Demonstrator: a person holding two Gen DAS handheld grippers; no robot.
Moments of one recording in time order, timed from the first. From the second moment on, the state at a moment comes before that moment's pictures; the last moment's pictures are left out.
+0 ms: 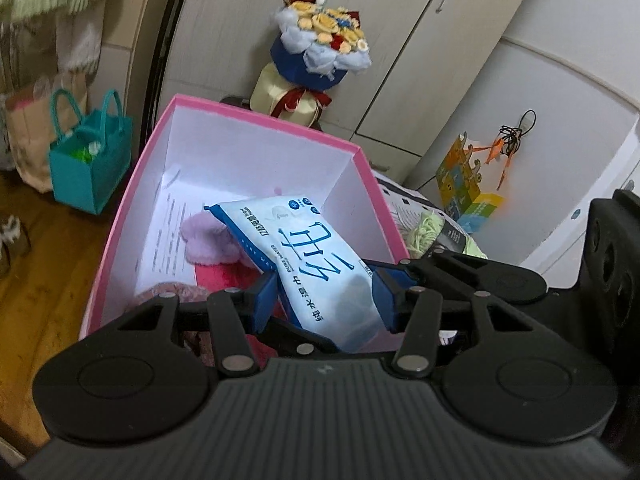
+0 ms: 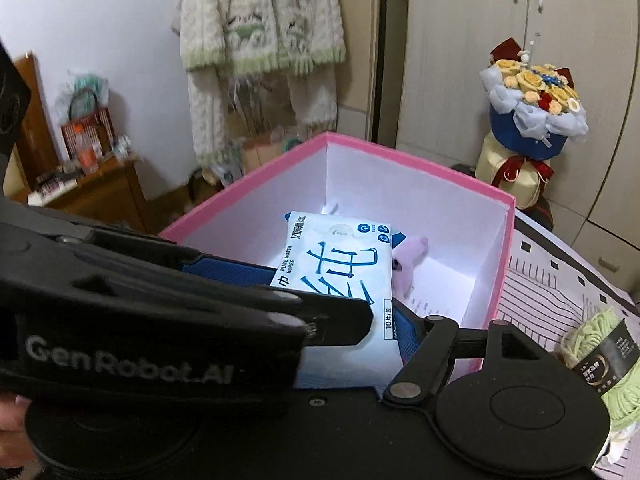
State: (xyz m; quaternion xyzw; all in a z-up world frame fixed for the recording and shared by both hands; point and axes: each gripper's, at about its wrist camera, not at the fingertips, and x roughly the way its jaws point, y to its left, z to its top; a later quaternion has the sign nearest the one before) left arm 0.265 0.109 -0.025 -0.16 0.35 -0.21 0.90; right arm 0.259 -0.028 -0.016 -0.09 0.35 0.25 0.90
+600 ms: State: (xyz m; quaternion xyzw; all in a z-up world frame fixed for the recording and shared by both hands) left arm 0.217 0.112 0.008 -0.07 0.29 -0.18 0.94; right arm 0.230 -0.039 0.002 -0.13 0.34 0.21 0.91
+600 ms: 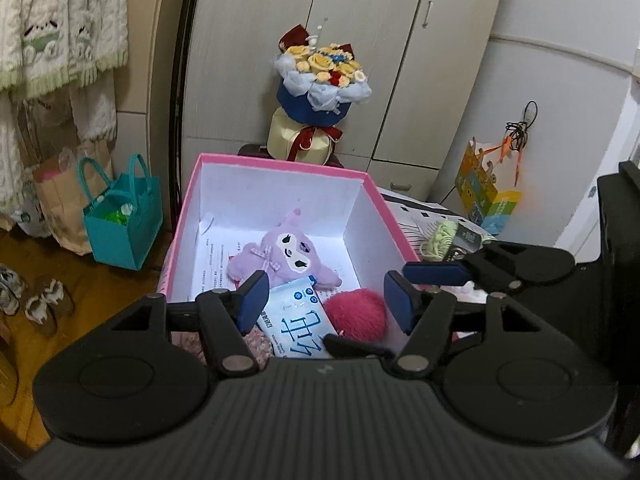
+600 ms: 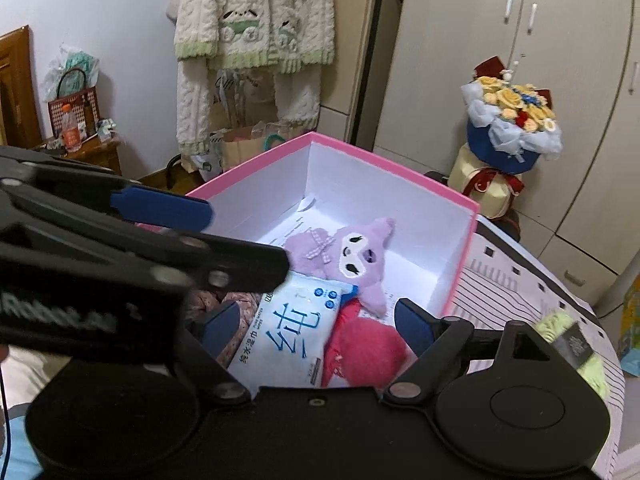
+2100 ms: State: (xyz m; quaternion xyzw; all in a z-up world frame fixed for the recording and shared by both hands) left arm 0.122 -0.065 -0.035 0.03 0.31 -0.36 0.88; right arm 0.100 -0.293 -0.029 0.05 0.30 0.19 0.93
